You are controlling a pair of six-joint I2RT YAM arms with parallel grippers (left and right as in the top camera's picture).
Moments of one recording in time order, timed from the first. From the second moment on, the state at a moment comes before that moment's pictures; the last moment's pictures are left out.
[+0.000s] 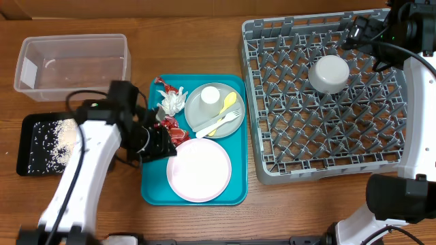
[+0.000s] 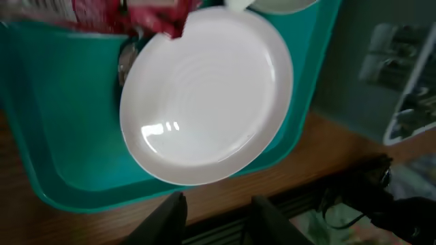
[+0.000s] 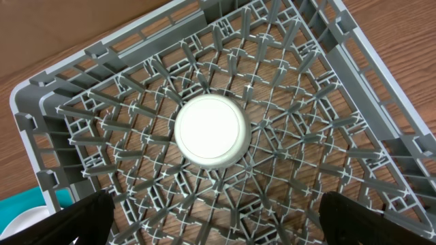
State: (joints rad) left arm -0.06 1.44 1.17 -1.28 0.47 -0.15; right arm -0.11 1.83 2.14 -1.33 0.08 0.28
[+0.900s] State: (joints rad) left arm -0.06 1.19 1.28 -1.37 0.11 -0.14; right arm 0.10 1.83 2.11 -1.64 -0.39 0.17
